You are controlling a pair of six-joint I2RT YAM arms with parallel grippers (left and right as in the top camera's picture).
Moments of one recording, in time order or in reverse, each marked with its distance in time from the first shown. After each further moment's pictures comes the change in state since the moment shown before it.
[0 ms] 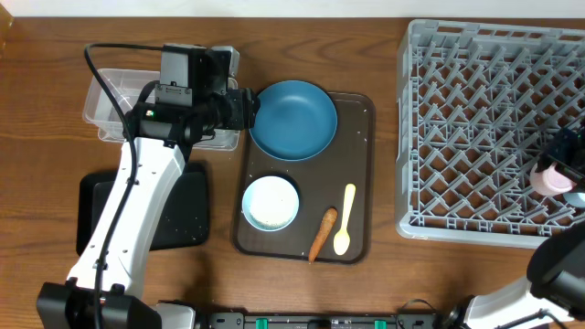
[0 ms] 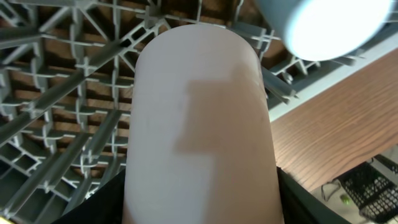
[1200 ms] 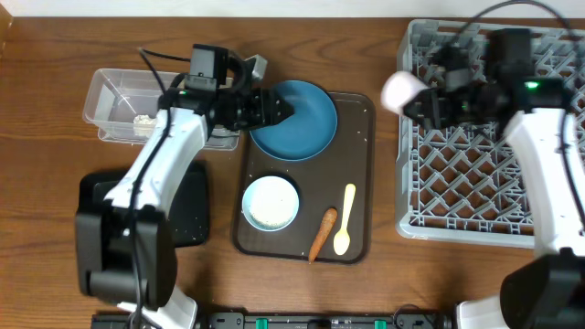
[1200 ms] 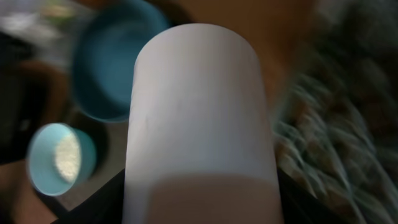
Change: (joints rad) left arm -0.003 0.247 0.001 0.108 0.369 -0.142; right arm 0.494 -0.169 -0.139 0.444 -0.549 -0.352
